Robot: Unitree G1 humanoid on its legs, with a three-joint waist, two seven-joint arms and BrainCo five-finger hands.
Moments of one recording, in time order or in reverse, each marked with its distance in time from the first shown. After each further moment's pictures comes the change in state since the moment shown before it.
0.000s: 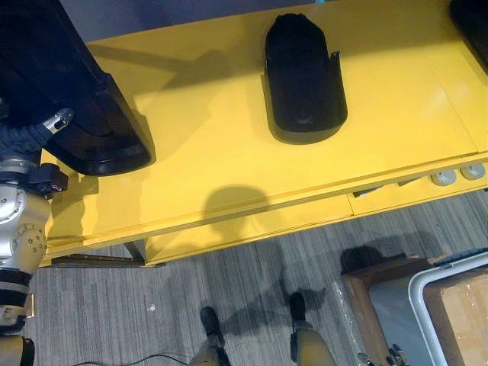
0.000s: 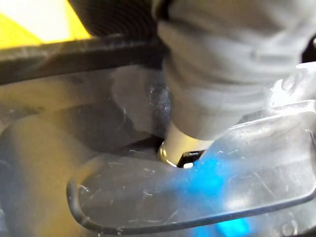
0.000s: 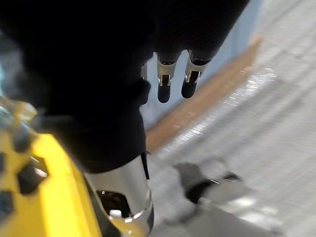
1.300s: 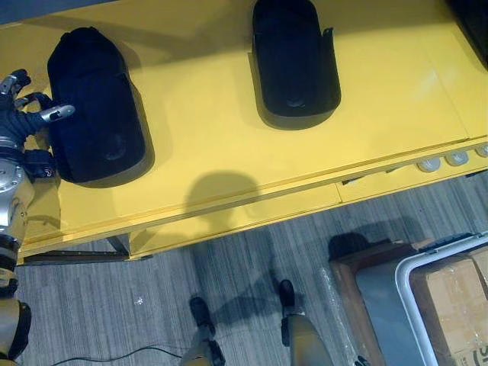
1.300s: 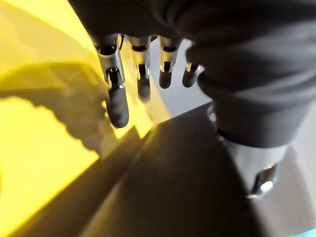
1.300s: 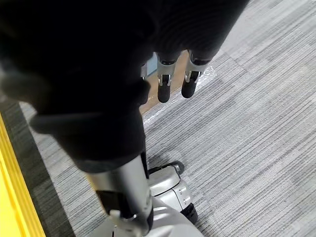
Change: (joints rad) left arm -0.316 -0.034 -0.156 0.319 0.379 0.092 0.091; right arm -0.070 0.005 0.081 0.182 0.011 0.016 0.040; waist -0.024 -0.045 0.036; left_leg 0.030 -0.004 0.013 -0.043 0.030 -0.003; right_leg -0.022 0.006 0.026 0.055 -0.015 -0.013
